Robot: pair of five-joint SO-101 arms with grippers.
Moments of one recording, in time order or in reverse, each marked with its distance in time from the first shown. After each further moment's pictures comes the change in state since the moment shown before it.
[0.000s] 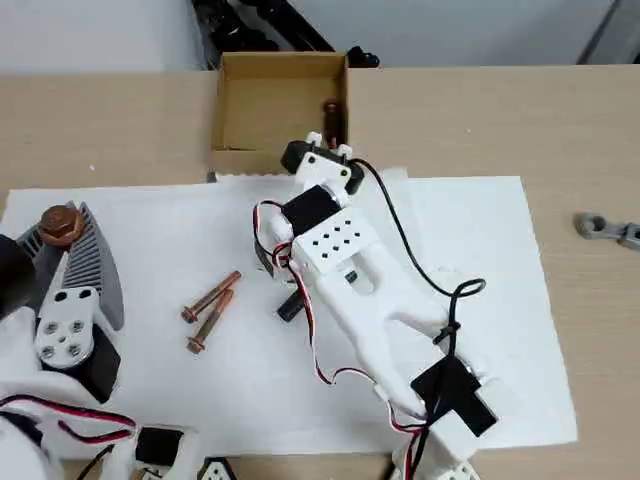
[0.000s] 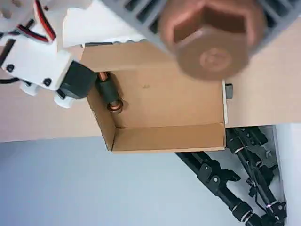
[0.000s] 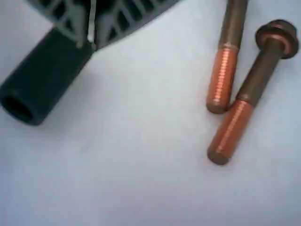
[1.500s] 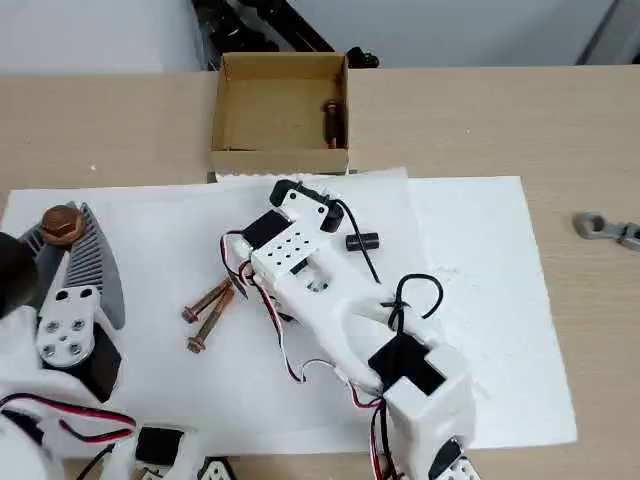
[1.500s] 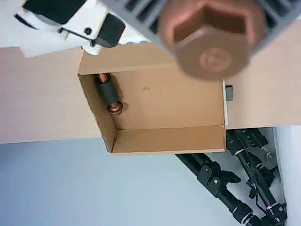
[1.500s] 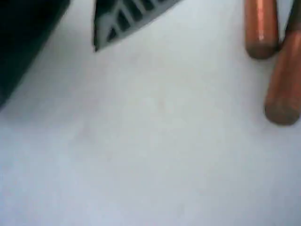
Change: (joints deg) left arm 0.0 0.0 0.0 0.0 0.0; right arm -5.4 15.2 0.2 -7.4 -13.6
